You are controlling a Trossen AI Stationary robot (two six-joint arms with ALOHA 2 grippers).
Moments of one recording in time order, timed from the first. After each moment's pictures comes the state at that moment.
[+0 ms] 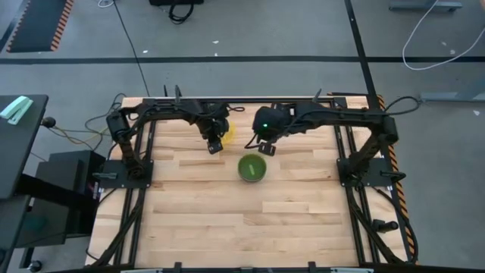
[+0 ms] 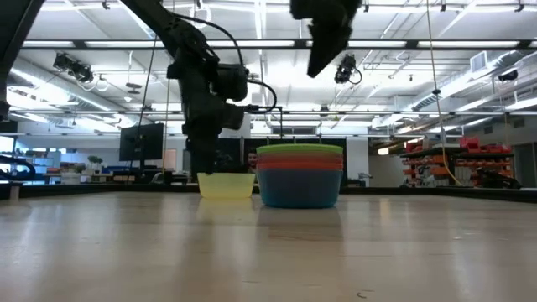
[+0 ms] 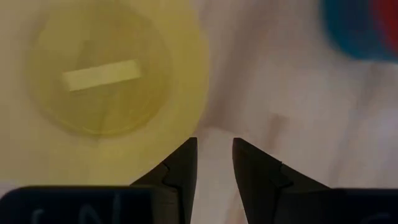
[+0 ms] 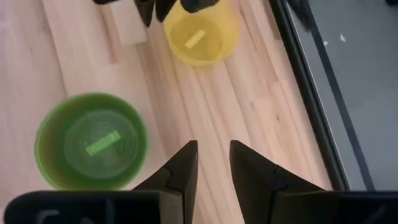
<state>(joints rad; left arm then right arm) 0.48 1.81 1.20 -0.76 0.24 0.12 -0.10 1.68 1.67 -1.09 0.29 0.10</state>
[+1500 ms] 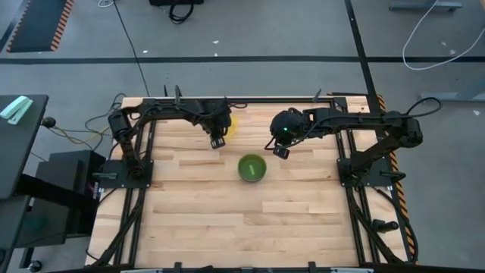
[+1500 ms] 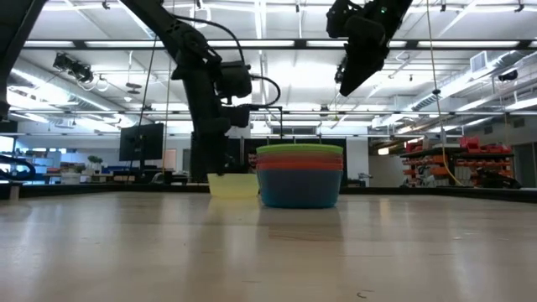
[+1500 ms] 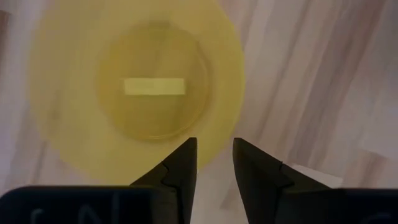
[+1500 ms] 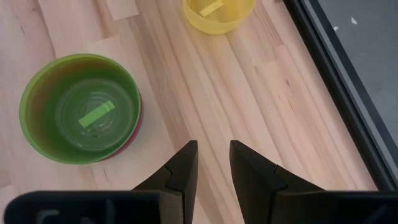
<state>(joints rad) 0.48 1.82 1.21 -0.63 0.01 0.19 -0.13 1.40 1.24 -0.88 0.25 0.16</state>
